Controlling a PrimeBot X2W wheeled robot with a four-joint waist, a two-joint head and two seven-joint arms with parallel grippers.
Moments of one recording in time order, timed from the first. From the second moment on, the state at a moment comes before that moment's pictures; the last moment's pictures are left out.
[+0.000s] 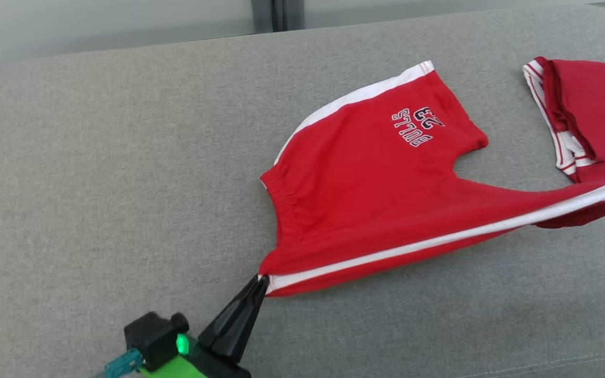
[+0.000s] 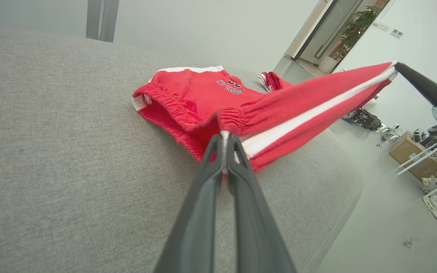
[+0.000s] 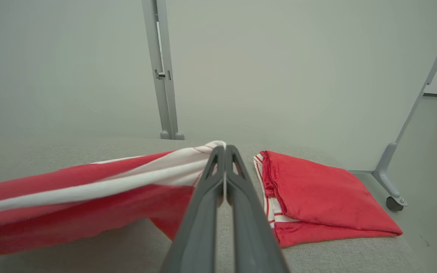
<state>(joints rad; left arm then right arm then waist) -0.04 0.36 -0.62 -0.02 -0.69 -0.13 -0.26 0.17 -0.47 -0.17 -0.29 0.48 0.13 -0.15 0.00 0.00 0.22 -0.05</state>
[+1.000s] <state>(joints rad) -0.73 0.28 -0.78 0.31 -0.92 -0.13 -0.10 -0.74 -0.80 0.38 0.33 0.57 0.13 0.03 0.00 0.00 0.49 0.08</state>
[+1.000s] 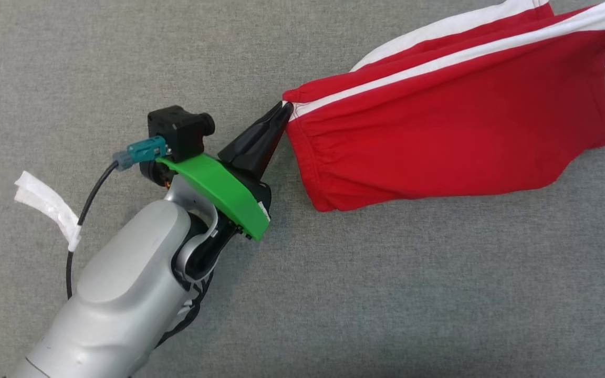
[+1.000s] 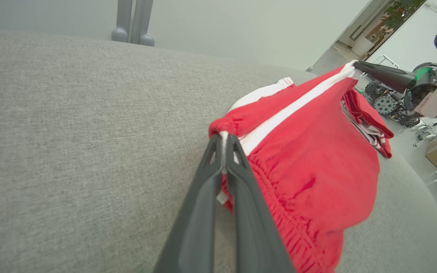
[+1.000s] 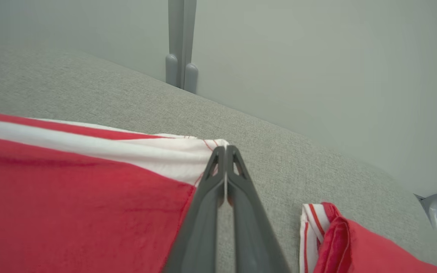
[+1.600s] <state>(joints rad) -0.82 0.25 -0.86 0.45 -0.96 -0.13 -0.23 -0.99 -0.75 0.65 0.63 0.66 0.13 -0.19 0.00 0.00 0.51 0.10</state>
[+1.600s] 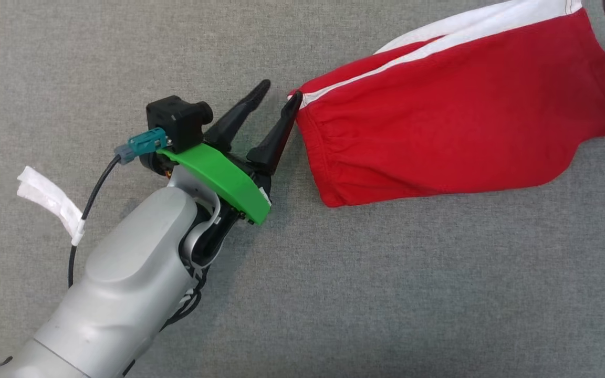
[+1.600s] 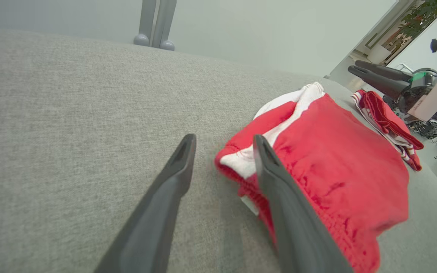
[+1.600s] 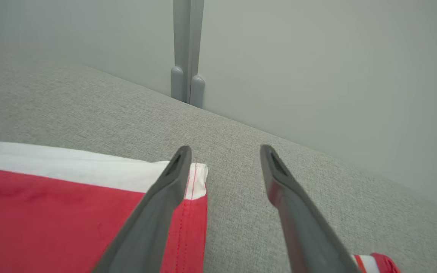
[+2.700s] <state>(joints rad) -0.09 0.06 -0.49 0.02 -0.29 0.02 -0.26 -0.70 -0.66 0.40 0.84 0.68 0.13 -0.08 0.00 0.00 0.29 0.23</state>
